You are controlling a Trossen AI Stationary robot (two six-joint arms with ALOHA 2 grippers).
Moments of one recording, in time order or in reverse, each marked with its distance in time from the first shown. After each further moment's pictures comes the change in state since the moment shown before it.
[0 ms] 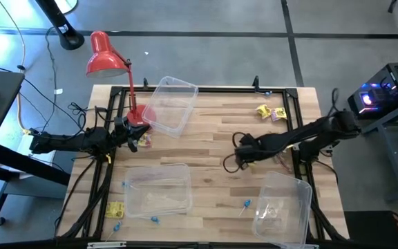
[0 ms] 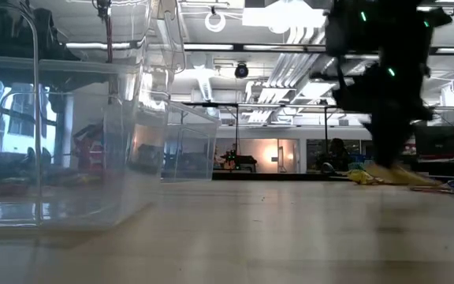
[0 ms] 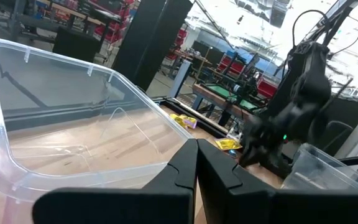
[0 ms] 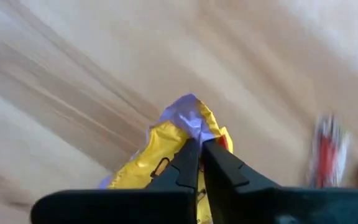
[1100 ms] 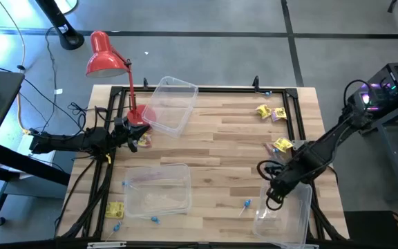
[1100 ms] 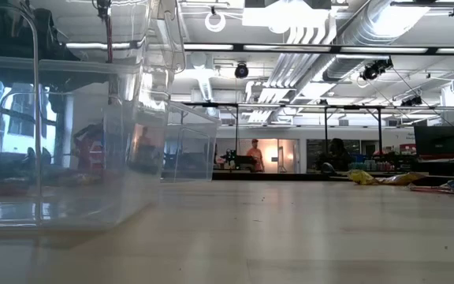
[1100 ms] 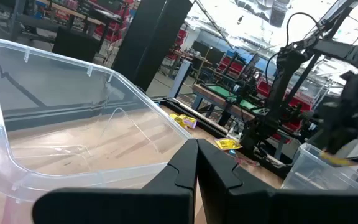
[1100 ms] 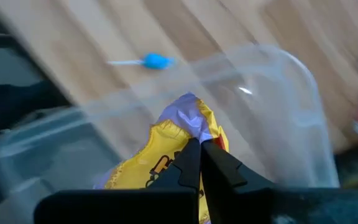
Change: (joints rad) left arm 0.000 0.000 0.000 0.000 0.000 0.000; right arm 0.537 -0.225 0.296 -0.414 -0.319 0.348
